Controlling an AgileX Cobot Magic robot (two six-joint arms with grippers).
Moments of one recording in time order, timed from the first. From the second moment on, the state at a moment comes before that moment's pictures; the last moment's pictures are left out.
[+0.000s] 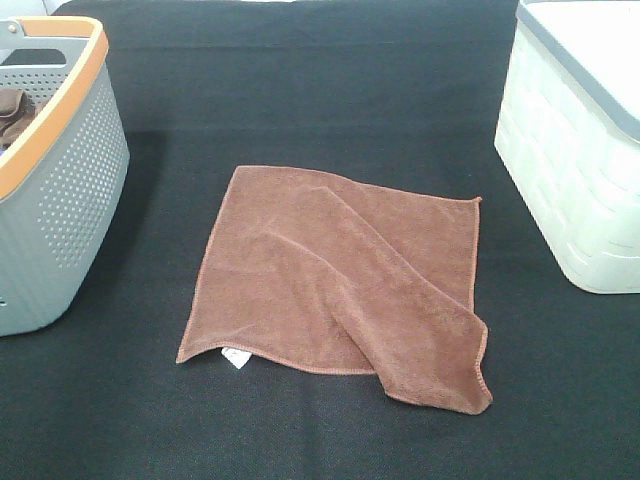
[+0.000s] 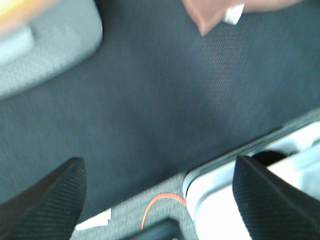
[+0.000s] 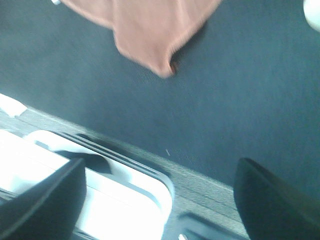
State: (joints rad) left arm -0.54 0.70 -0.73 0.05 1.22 -0.12; right arm 0.34 0.58 -0.66 0.11 1.21 -0.04
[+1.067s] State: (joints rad) left arm -0.54 0.47 -0.50 0.06 1.05 0.00; right arm 0.34 0.14 -0.50 0.04 1.07 -0.03
